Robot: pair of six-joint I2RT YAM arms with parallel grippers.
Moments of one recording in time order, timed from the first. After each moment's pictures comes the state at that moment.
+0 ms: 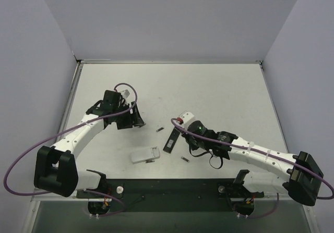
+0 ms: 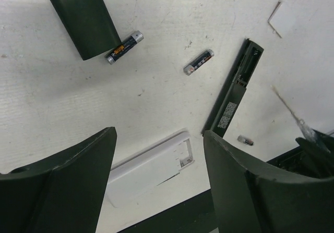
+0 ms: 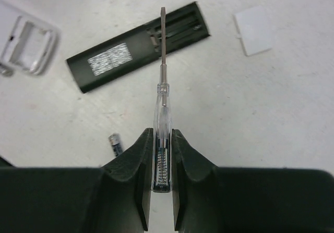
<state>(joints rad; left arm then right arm) -0.30 1.33 0.88 -0.52 0.30 -0.53 1.00 1.14 0.67 -0.35 0.21 0.12</state>
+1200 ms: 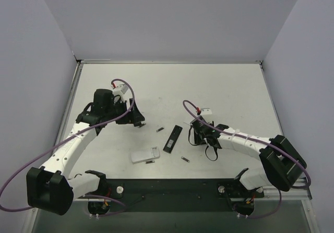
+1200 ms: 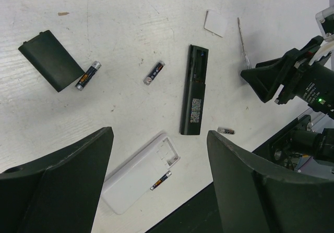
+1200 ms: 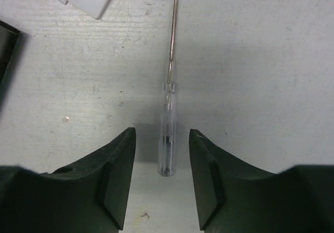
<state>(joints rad) -0.27 1.15 0.89 -0.48 0.43 -0.39 0.73 1.39 0.62 -0.33 0.42 0.55</state>
